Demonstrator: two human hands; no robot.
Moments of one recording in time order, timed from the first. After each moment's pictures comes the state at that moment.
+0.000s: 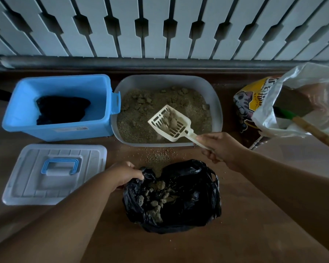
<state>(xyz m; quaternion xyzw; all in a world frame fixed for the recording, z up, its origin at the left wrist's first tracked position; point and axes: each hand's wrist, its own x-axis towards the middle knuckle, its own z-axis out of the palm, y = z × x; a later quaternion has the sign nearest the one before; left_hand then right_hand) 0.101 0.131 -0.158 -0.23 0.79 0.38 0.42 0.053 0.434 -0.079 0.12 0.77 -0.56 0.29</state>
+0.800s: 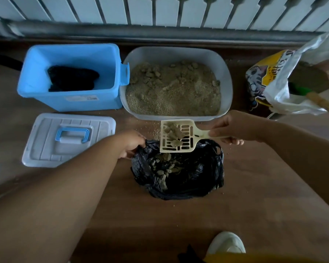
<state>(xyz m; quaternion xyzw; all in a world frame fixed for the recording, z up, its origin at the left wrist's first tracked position) 0.102 0.139 -0.143 -0.30 0.74 0.45 0.40 0.060 0.450 -0.042 -0.10 0.85 -0.30 0.42</state>
